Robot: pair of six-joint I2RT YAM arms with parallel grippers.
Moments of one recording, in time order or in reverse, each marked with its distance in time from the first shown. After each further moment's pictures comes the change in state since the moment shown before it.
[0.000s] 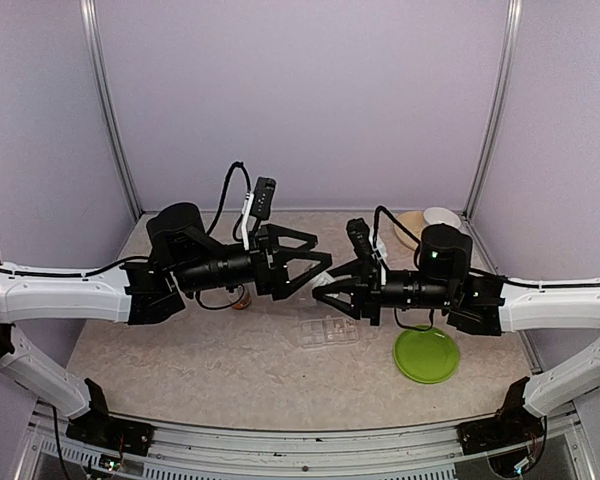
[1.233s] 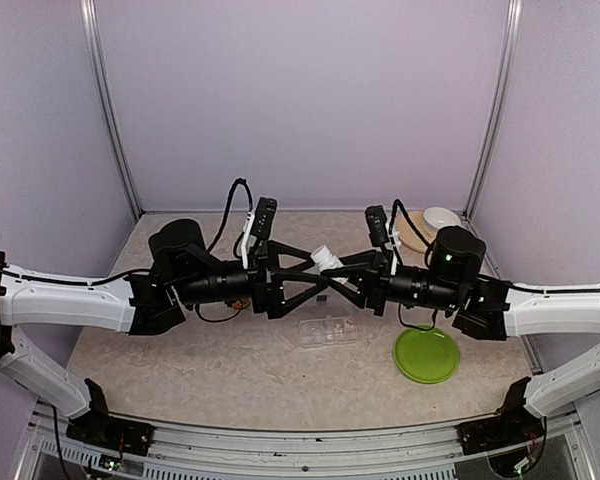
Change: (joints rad) left arm -0.007 0.015 -0.094 0.097 0.087 0.027; right arm -0.016 -0.021 -0.048 0.126 0.087 0.186
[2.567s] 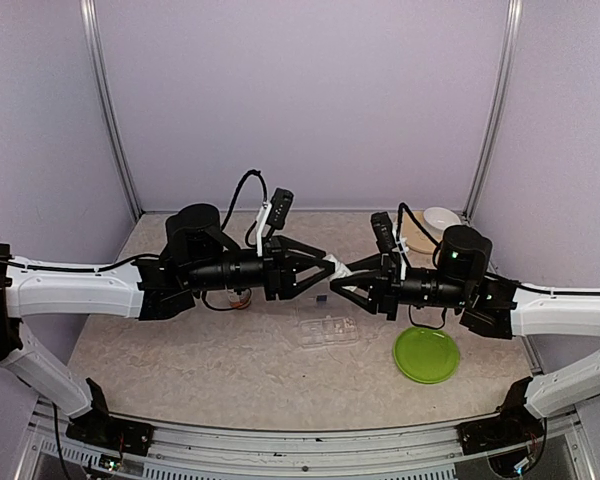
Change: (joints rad) left arm 0.021 0.057 0.122 -0.165 -0.018 0.024; right arm -0.055 -0.056 -0.031 -0.064 -0.133 -0.095
